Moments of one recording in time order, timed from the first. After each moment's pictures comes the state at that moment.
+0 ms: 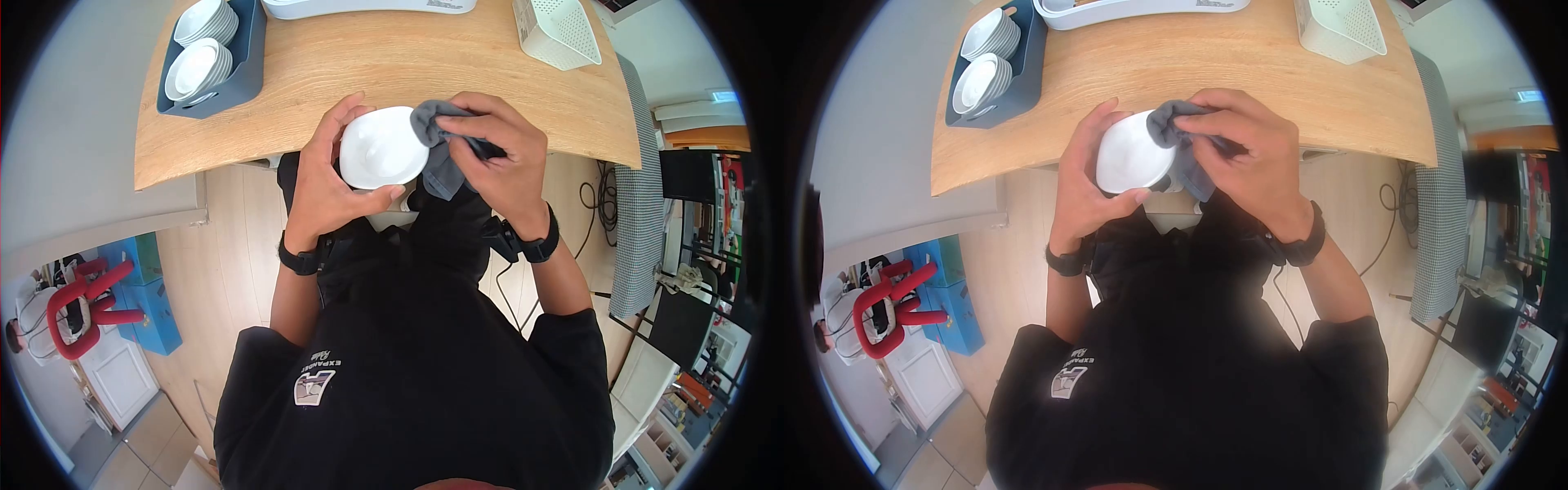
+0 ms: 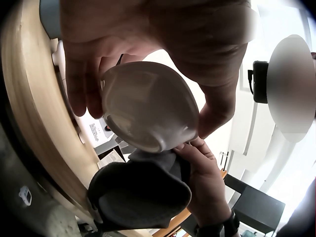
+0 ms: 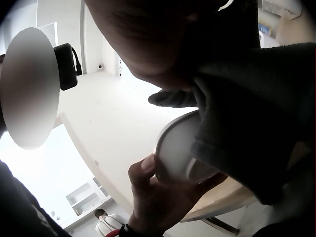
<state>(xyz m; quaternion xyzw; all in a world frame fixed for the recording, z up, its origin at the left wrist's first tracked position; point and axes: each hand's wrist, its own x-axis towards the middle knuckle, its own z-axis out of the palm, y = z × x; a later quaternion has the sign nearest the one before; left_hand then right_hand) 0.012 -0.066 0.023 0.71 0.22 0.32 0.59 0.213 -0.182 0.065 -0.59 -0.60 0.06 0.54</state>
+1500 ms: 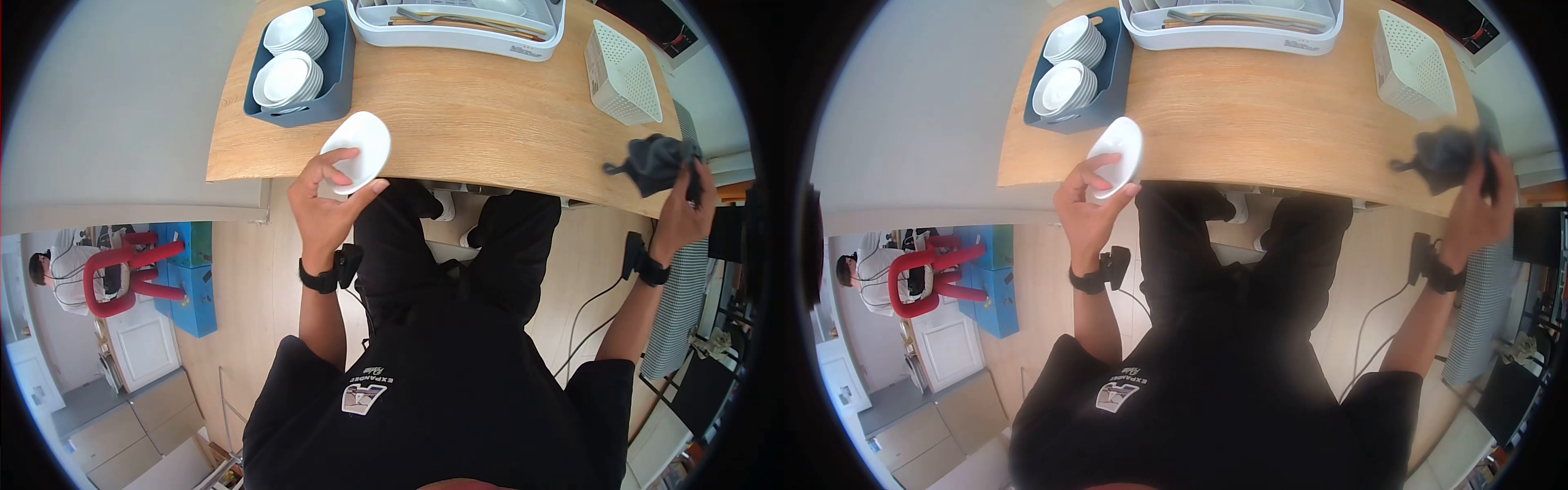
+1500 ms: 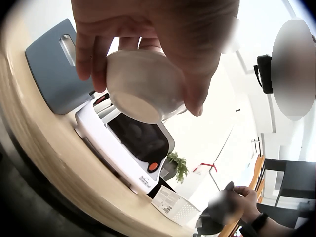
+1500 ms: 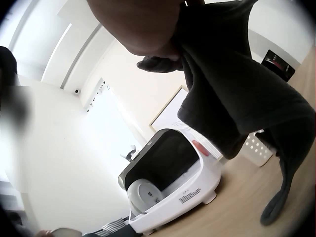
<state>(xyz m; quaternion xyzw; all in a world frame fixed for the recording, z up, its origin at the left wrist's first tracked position) -0.064 -0.029 0.025 0.72 0.35 0.46 0.38 0.396 -0.246 0.068 -0.74 -0.40 -0.37 0.40</state>
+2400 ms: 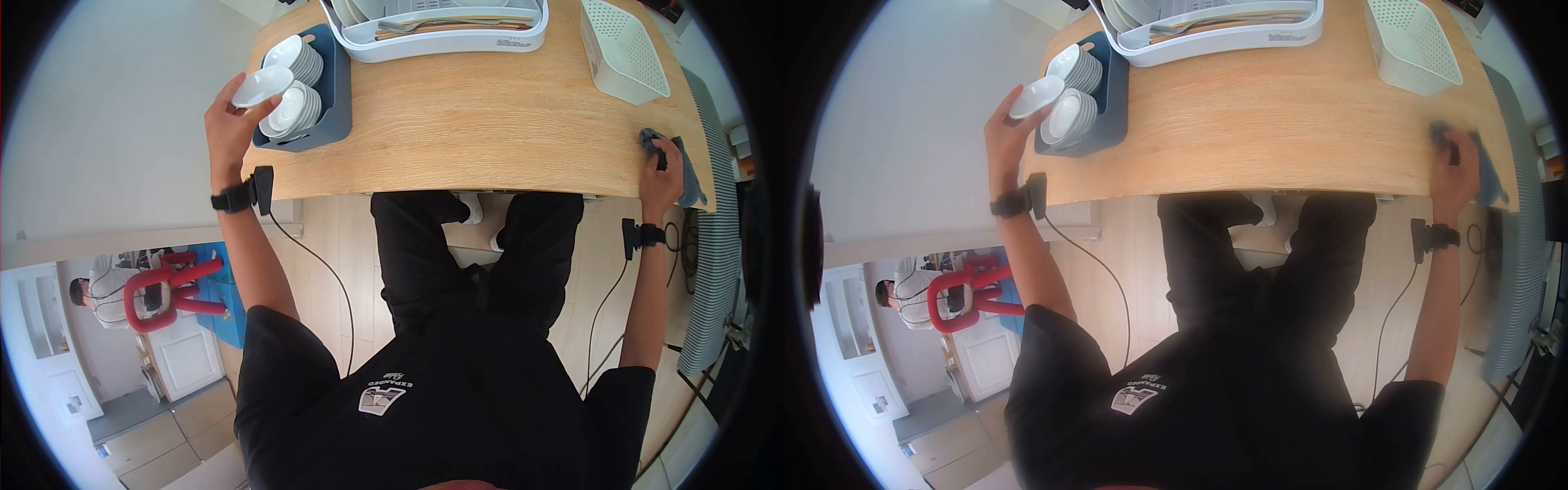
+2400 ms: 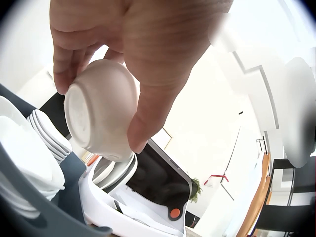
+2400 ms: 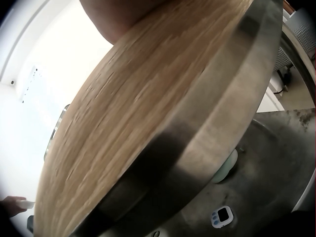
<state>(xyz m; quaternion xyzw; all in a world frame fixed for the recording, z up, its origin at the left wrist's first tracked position) -0.080 0.155 0.127 0.79 0.44 0.35 0.26 0.437 -0.243 -0.059 -0.83 -0.34 -0.23 0.38</state>
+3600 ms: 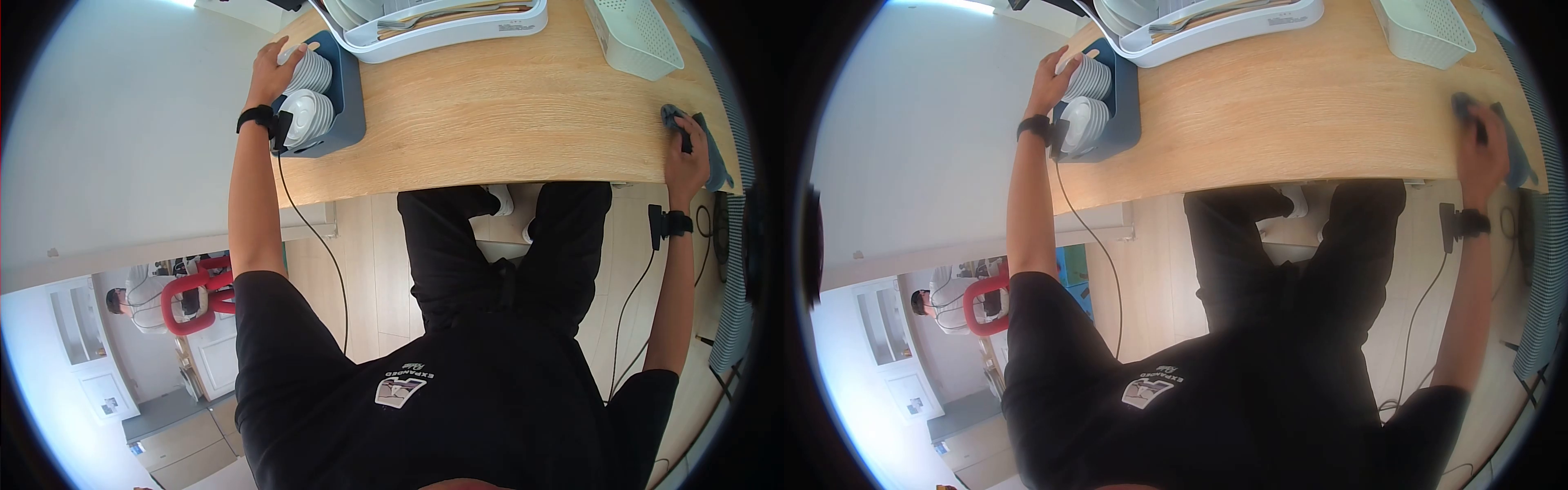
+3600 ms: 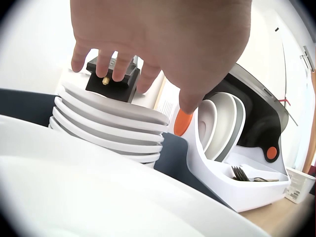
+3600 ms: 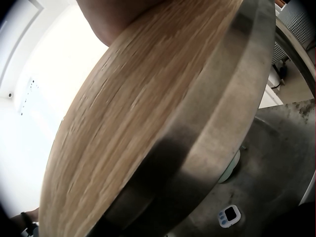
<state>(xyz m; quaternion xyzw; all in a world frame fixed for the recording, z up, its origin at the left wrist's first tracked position) -0.021 0.298 0.088 0.91 0.37 0.19 -0.01 0.446 -0.247 -0.072 -0.82 -0.34 -0.24 0.40</state>
